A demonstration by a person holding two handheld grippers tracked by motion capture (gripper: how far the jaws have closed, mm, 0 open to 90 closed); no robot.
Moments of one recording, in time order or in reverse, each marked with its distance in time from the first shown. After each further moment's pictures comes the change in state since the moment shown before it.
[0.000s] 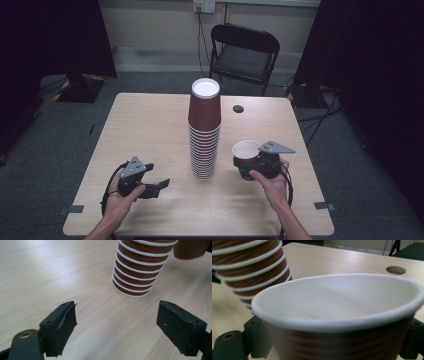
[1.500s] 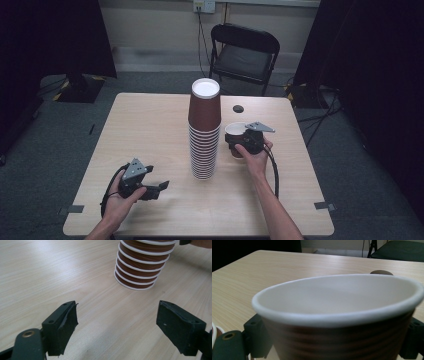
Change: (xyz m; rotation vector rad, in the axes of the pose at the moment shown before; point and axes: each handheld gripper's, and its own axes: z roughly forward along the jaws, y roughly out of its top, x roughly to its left) left arm 0.000 -0.006 0.003 0.038 0.015 0.013; right arm -0.036 0.015 0.094 -0.026 -0.145 0.090
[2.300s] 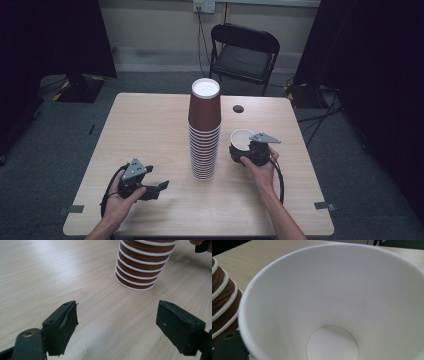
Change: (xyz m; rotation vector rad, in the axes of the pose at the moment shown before) left arm -0.001 0.000 -0.001 -0.002 0.001 -0.006; right arm 0.001 -0.025 -0.031 0.050 0.022 -0.047
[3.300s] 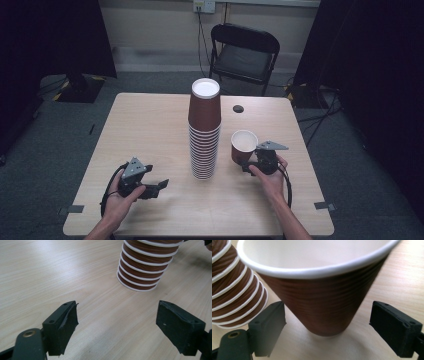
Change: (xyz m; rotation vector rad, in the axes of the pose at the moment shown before) left arm 0.003 0.000 0.001 -0.002 0.008 -0.014; right arm -0.010 -0.020 -0.027 0.103 0.021 0.010
